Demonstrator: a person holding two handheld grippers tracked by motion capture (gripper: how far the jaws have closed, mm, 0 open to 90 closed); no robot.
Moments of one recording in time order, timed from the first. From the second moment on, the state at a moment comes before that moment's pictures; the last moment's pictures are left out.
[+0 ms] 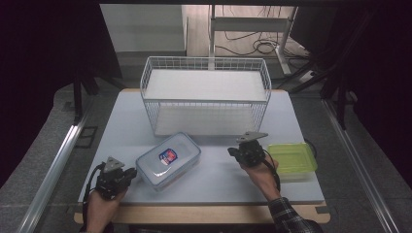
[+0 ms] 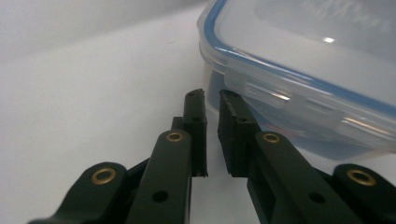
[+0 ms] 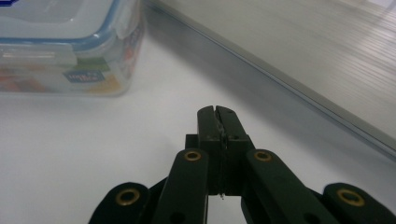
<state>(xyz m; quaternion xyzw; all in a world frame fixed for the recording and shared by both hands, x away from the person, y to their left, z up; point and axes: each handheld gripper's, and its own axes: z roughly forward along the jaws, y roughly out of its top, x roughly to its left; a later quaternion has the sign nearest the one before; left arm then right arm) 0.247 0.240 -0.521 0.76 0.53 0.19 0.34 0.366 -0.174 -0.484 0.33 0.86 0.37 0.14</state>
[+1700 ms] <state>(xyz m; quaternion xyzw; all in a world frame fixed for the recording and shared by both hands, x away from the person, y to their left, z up) 0.337 0.151 -0.525 0.82 0.43 0.14 0.36 0.330 -0.188 -0.493 0.34 0.87 0.31 0.15</state>
